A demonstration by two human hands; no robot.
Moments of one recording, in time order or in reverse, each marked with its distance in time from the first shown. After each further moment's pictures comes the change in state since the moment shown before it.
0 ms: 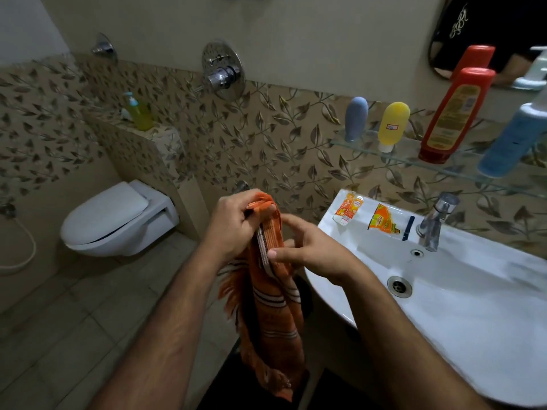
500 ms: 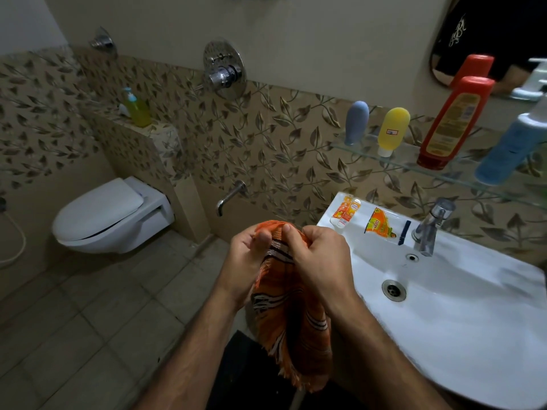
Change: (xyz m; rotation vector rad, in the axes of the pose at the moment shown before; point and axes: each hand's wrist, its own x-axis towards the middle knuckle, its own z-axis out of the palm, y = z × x) left_hand -0.048 0.007 0.043 -0.996 -0.011 -0.434; right_hand -0.018 -0.003 0.027 -0.588 0.762 -0.137
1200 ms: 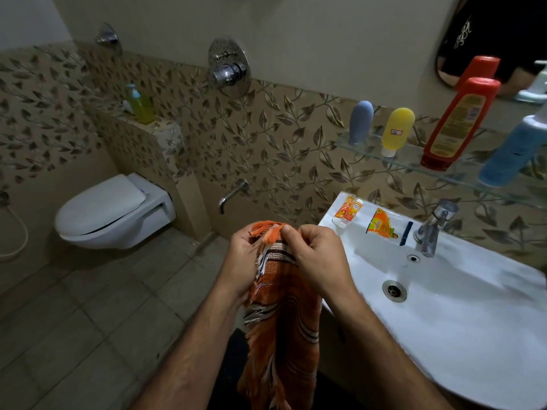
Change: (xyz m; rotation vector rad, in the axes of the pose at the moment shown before) left_hand 0.002 0.003 0.003 0.073 0.145 -0.005; right_hand 0.000 0.001 0.004 0.158 -0.120 -0.010
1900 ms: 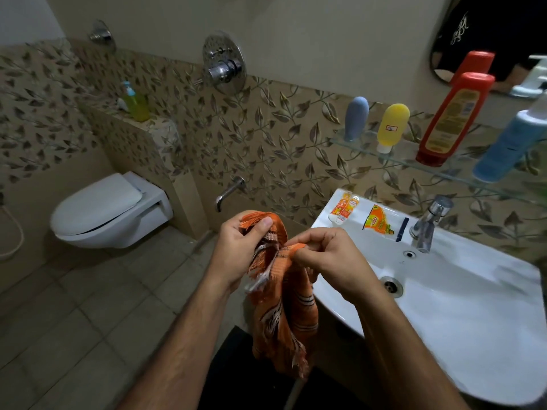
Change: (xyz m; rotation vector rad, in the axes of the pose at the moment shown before) left_hand 0.013 -0.004 -0.014 0.200 0.100 0.035; right_hand -0.006 0.009 -0.036 0.443 -0.360 0.124
